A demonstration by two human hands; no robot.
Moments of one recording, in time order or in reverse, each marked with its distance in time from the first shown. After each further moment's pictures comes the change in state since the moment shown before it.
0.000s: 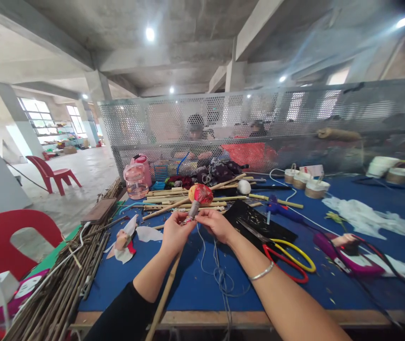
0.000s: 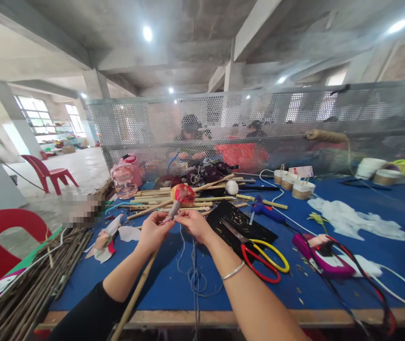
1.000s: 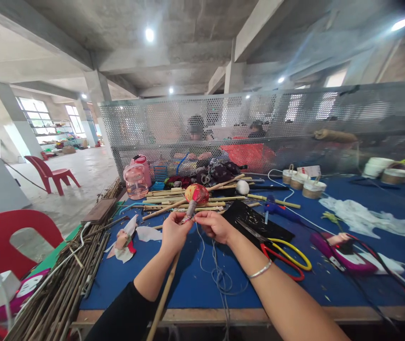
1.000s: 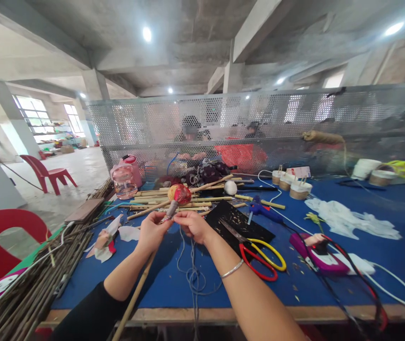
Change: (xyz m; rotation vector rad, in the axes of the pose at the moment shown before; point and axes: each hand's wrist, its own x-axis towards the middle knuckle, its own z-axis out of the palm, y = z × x) left_hand 0.002 -0.002 0.000 -0.017 0.119 0.075; right_hand -0.005 -0.005 -0.001 0.148 -0.075 0.111
